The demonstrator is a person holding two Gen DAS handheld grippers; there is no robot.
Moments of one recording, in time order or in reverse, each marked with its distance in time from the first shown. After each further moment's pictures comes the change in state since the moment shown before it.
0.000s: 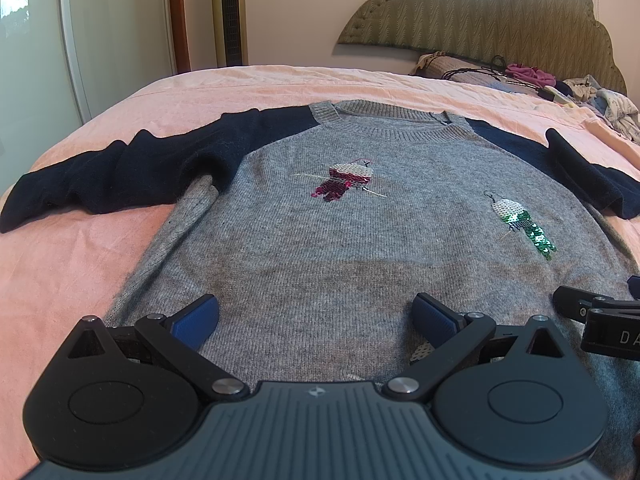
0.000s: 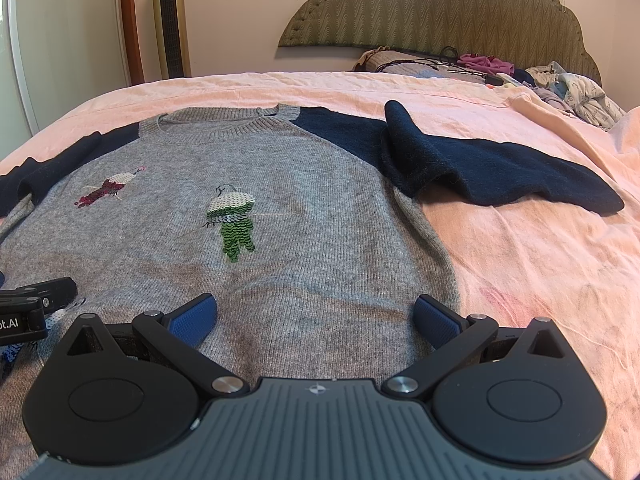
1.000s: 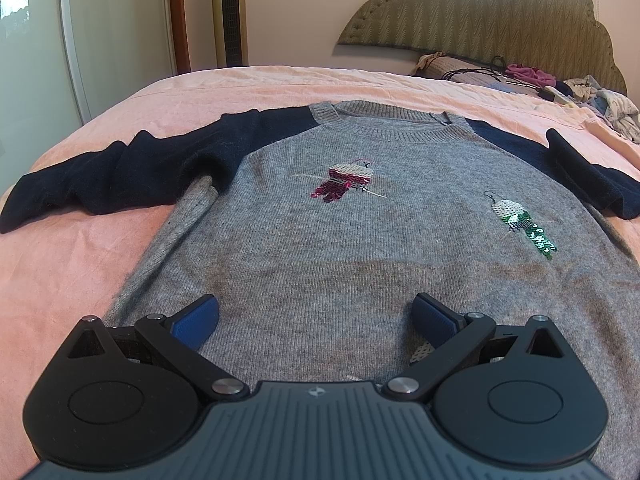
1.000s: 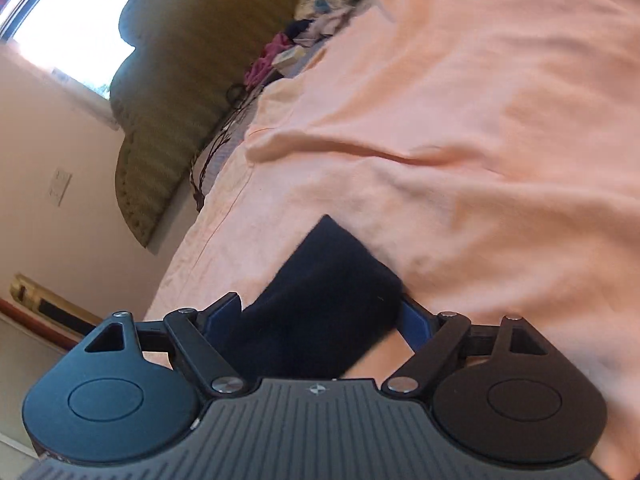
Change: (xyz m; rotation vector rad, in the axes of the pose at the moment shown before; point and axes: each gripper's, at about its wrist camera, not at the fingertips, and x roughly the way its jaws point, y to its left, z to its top) left arm 0.000 0.000 0.000 0.000 0.000 0.000; right arm 0.065 -0.331 0.060 0.919 -0.157 0.045
